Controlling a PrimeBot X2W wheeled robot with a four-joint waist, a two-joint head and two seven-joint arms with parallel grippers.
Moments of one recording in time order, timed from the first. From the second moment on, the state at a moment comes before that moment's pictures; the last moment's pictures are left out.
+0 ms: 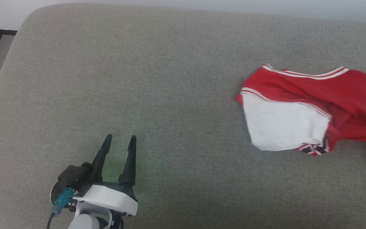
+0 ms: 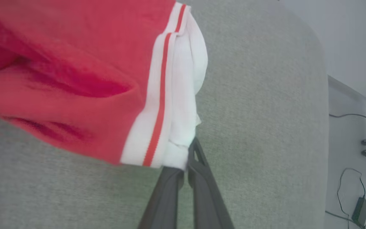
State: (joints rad) left arm -0.10 0.05 -0.07 0.20 -0.29 -0.12 -0.26; right arm -0.14 -0.64 -0.17 0.07 0.33 0.13 0.63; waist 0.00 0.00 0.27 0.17
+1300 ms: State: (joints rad) left arm -0.72 0.39 -0.67 0.30 -0.88 -0.13 0.43; right arm -0.19 -0.22 -0.22 0.06 0.22 0.13 -0.15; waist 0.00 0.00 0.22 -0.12
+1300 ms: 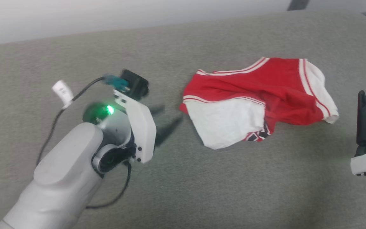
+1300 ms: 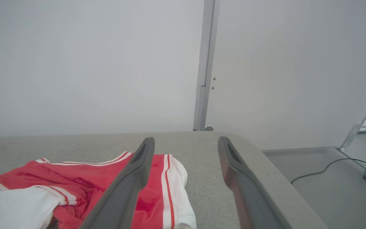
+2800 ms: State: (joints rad) left arm -0.82 0.46 -0.64 0.49 -1.18 -0.11 0.83; right arm -0.22 -0.17 -0.17 0.09 0.22 0.13 -0.18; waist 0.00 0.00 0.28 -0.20
